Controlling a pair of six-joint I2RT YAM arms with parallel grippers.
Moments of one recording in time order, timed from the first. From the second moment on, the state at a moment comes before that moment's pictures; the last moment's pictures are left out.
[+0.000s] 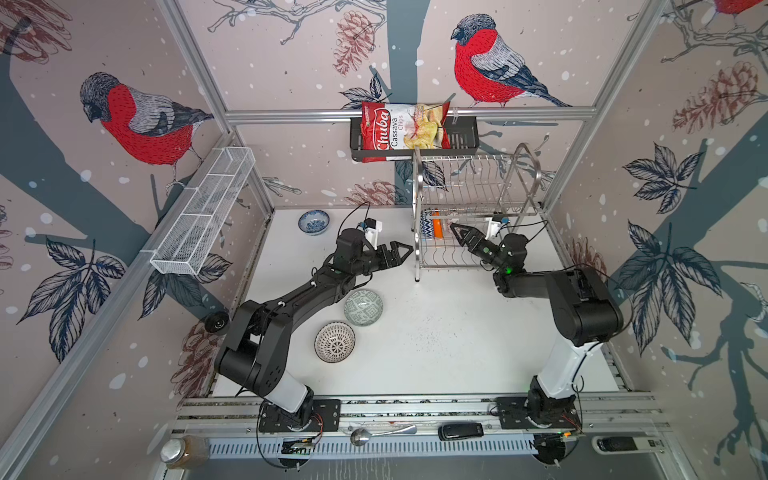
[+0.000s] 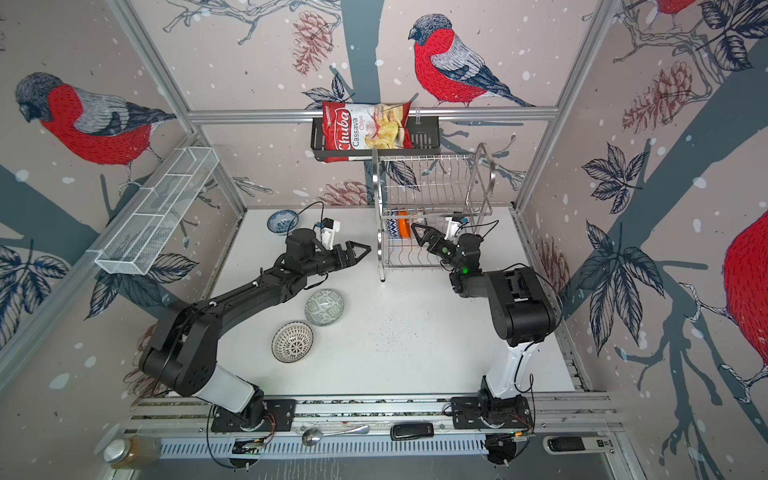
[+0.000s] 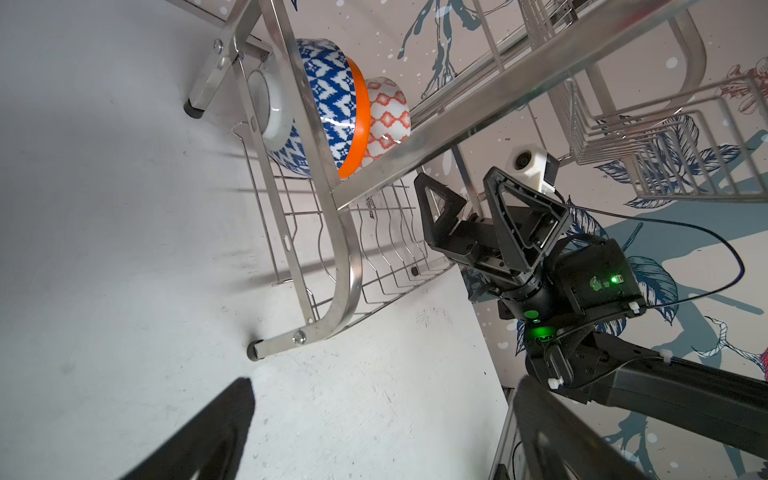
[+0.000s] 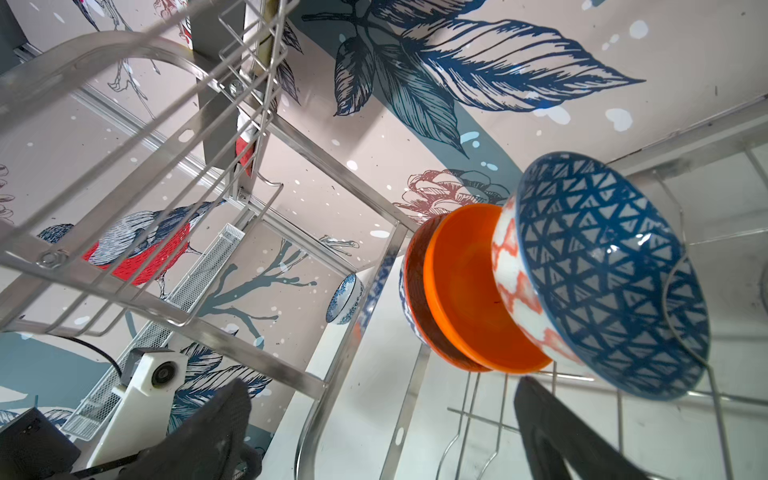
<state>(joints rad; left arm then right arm) -0.42 1.56 0.94 0.24 0.56 -0.72 0.21 1.85 0.82 1.03 -0.58 0.84</state>
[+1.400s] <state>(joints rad) -0.31 1.32 0.95 -0.25 0.39 -0.63 0.58 1.38 0.77 0.27 -0.11 0.53</state>
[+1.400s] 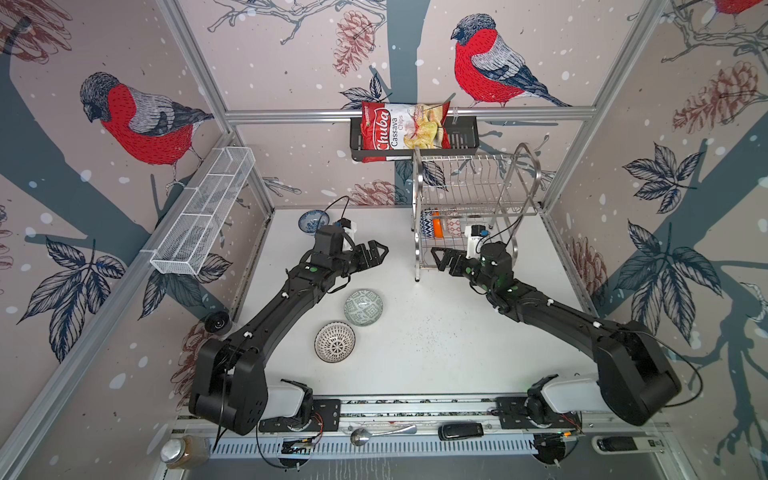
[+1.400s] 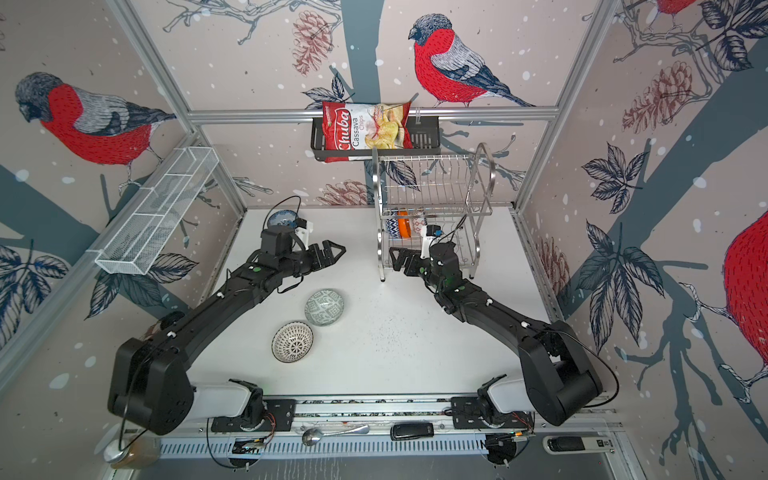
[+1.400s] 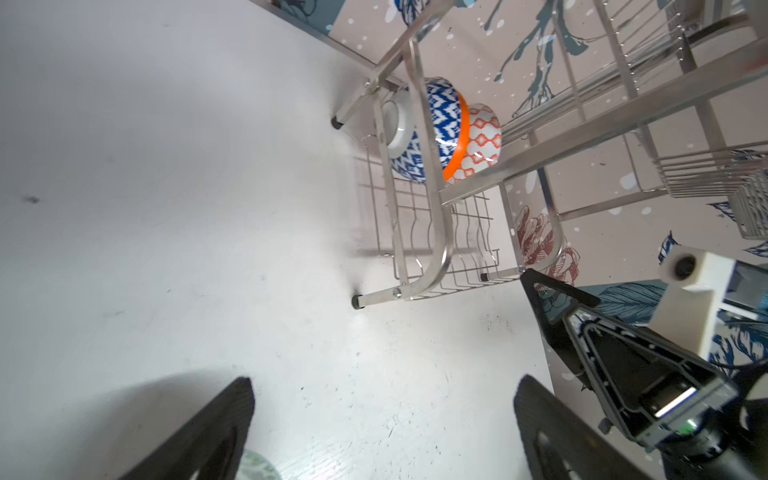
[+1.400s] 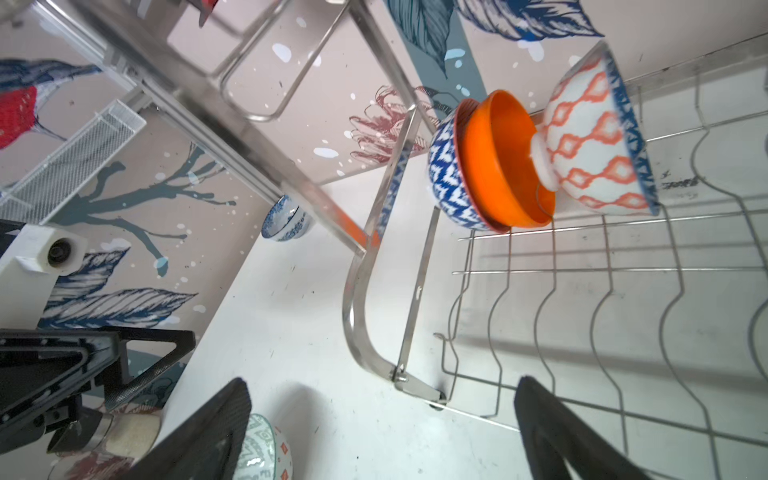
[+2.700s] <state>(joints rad) -0.15 1.09 0.67 -0.38 0.44 -0.73 1.06 1.99 1.29 -0.18 0.15 0.40</state>
